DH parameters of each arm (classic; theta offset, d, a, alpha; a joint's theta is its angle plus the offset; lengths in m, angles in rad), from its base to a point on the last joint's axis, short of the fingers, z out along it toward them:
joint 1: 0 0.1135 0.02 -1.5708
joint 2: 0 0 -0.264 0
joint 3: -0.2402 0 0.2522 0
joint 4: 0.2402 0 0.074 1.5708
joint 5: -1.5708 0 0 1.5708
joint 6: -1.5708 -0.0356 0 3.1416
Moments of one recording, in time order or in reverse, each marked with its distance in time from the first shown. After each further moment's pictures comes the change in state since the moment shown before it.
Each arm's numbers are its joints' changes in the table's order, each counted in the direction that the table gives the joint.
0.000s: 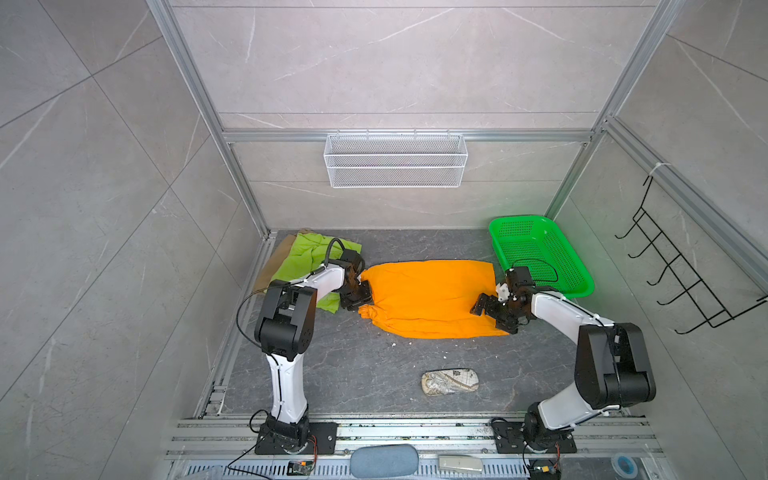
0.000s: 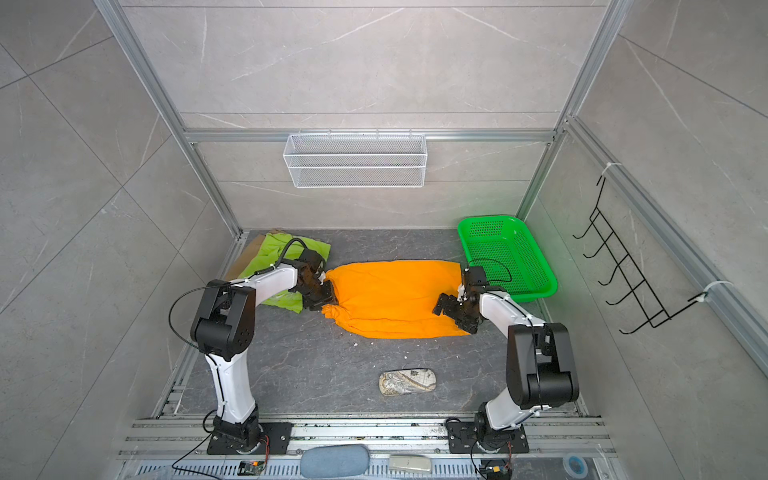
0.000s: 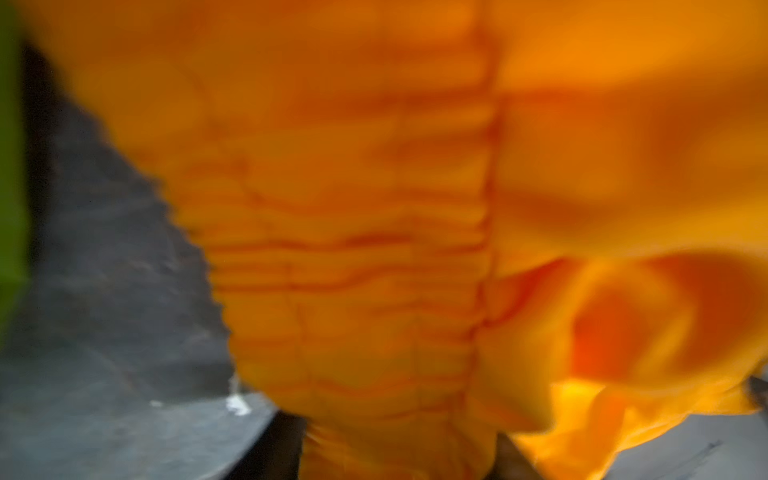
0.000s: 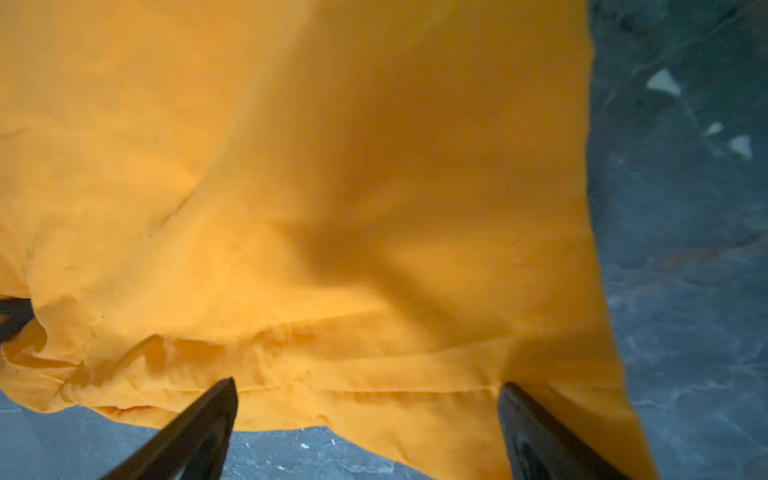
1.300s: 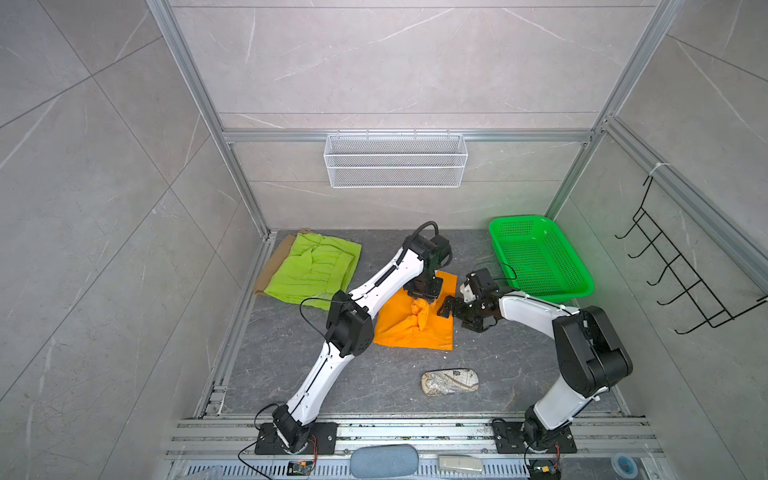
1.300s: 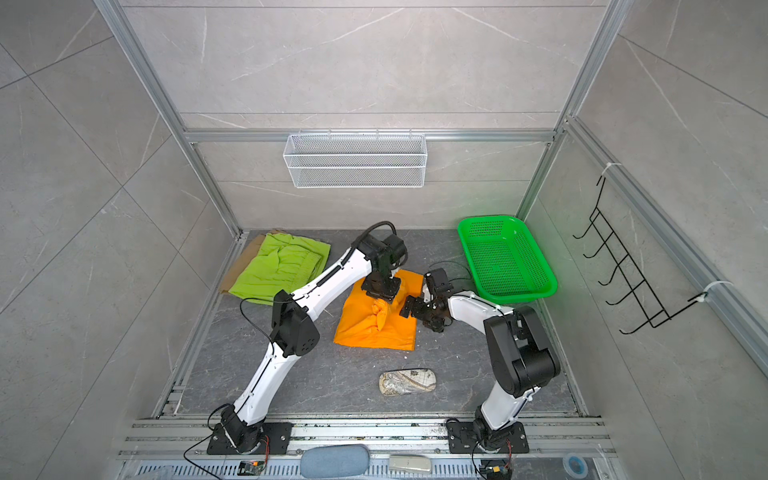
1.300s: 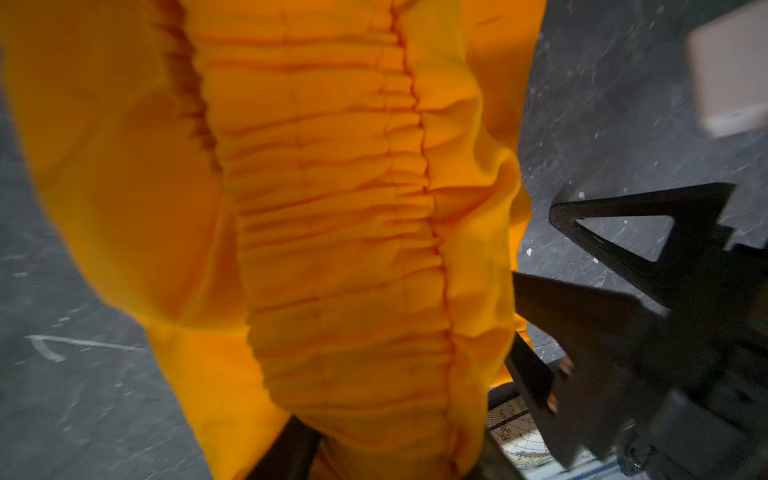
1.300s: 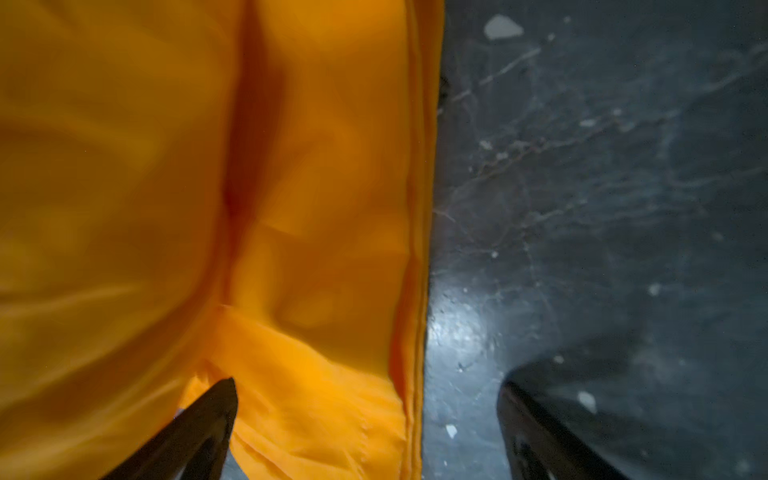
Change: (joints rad) left arm -0.475 0.426 -1.067 0.748 0.186 -0.106; right arm 0.268 0.094 -0.005 -0.181 0.043 -0.162
